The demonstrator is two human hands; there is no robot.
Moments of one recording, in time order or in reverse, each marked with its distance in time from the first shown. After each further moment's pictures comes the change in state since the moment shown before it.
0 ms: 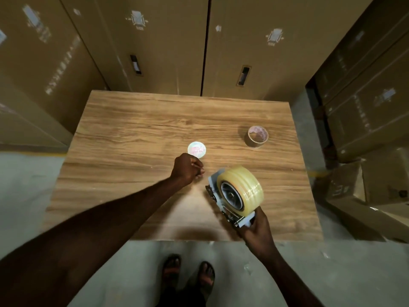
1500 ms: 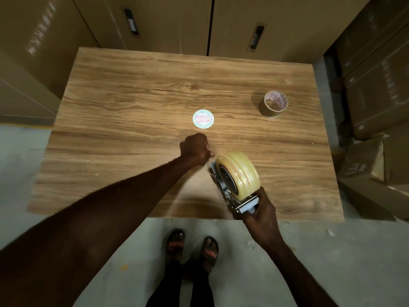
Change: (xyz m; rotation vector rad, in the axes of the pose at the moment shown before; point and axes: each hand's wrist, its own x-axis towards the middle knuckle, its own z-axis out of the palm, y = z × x) left_hand 0.017 -0.032 0.035 0.563 0.029 -0.036; right_hand -0.006 0.050 0.020 -0.157 -0.018 0.036
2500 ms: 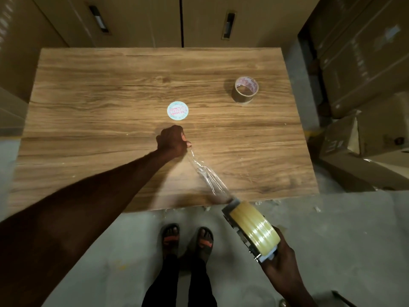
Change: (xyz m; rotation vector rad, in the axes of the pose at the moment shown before) left_hand -0.003 0.002 0.010 0.043 0.066 -0.005; right_hand -0.139 0.082 -0.076 -0.079 0.075 0.035
